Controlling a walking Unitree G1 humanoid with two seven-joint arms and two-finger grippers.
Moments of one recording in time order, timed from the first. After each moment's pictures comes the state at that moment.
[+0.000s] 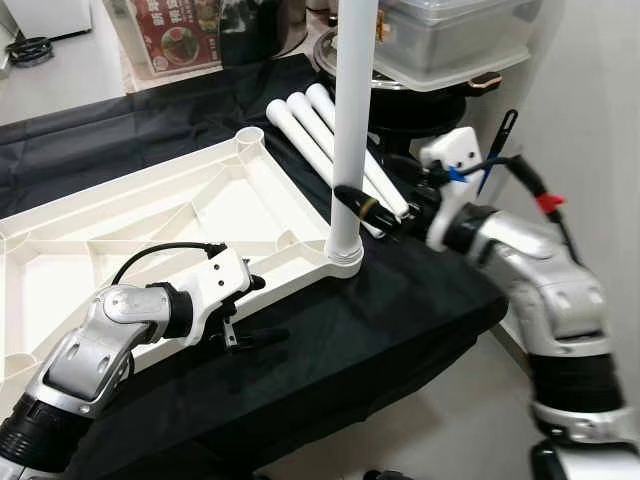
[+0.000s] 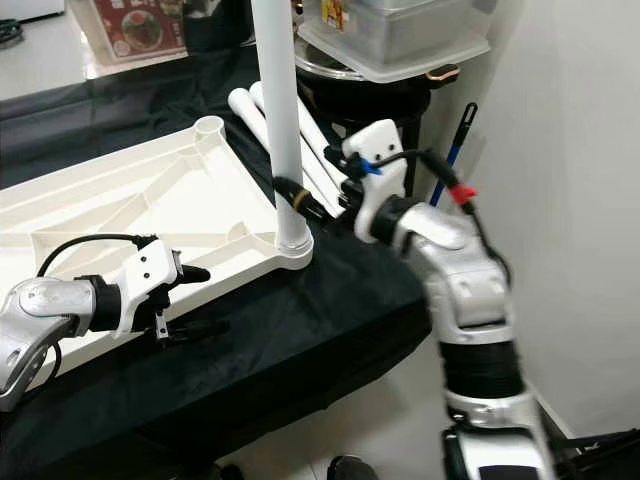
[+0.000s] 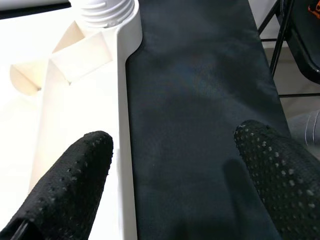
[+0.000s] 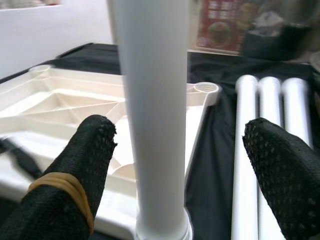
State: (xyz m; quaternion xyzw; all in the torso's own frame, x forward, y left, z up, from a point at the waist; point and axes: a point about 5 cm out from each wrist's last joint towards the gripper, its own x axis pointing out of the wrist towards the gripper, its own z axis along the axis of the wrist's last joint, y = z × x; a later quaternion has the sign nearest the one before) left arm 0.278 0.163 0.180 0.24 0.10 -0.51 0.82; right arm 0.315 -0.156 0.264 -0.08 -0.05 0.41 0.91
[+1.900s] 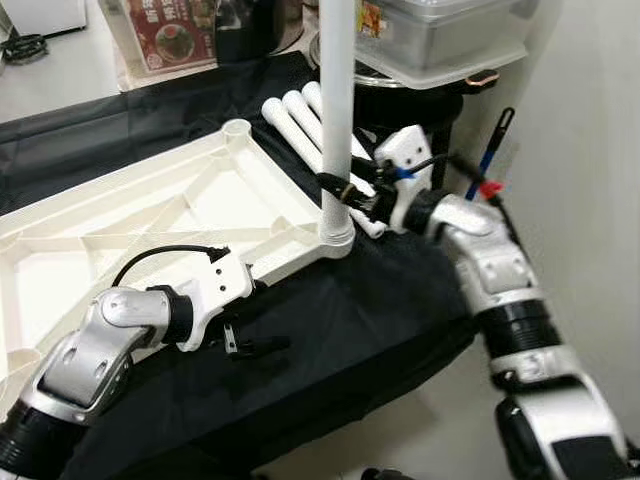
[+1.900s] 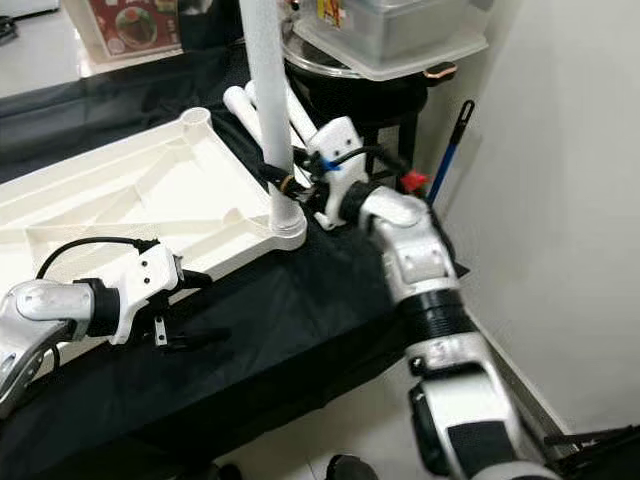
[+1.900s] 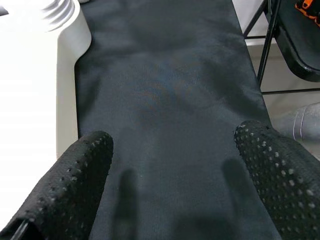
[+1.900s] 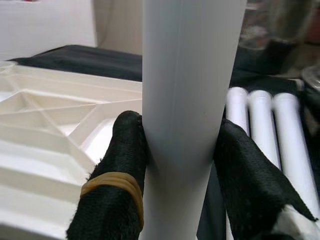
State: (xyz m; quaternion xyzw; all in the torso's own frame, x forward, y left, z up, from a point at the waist) left arm 0.271 0.160 0.183 0.25 0.11 -0.52 0.81; right arm 0.363 -0.104 0.242 -0.10 -0.09 0.34 0.93
